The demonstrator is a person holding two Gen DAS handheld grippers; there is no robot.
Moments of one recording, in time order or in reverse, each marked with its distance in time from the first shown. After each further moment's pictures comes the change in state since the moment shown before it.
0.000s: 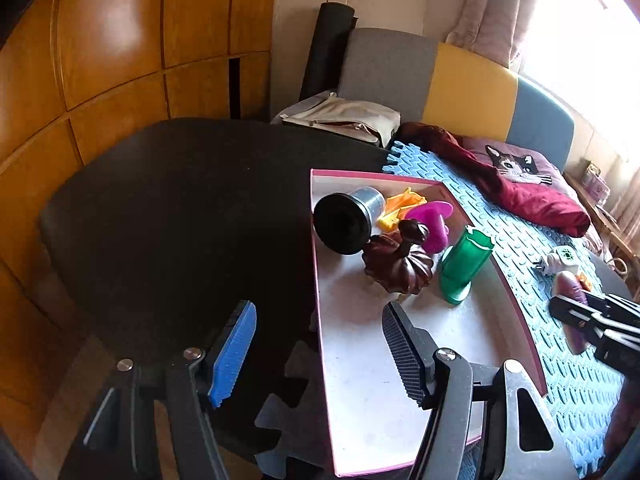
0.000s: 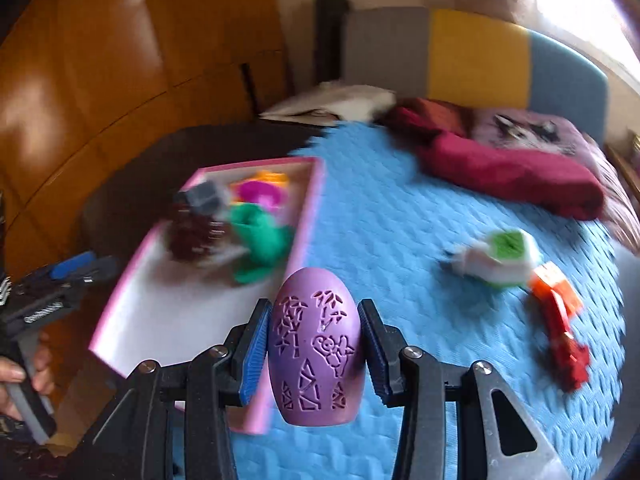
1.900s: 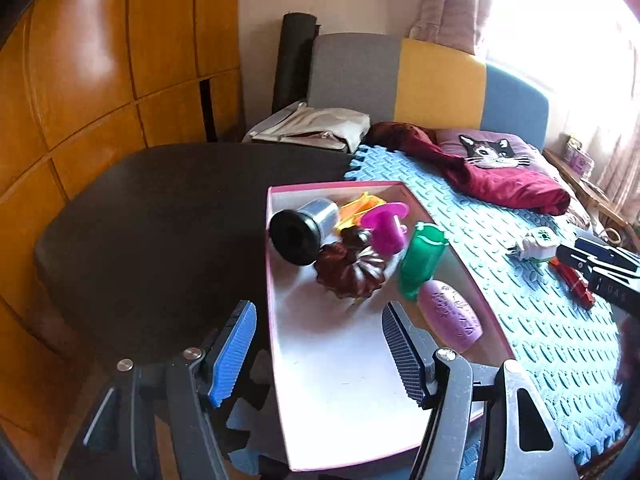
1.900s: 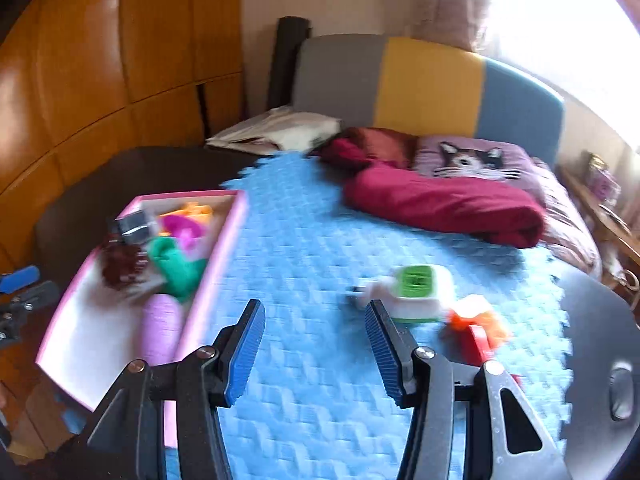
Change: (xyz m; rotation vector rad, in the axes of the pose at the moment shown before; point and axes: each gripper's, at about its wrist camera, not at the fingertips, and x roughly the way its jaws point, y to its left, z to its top) left arm -0.017 -0.042 0.003 0.131 -0.036 -0.030; right arm -0.032 -0.075 -0.001 0.042 -0.105 -0.281
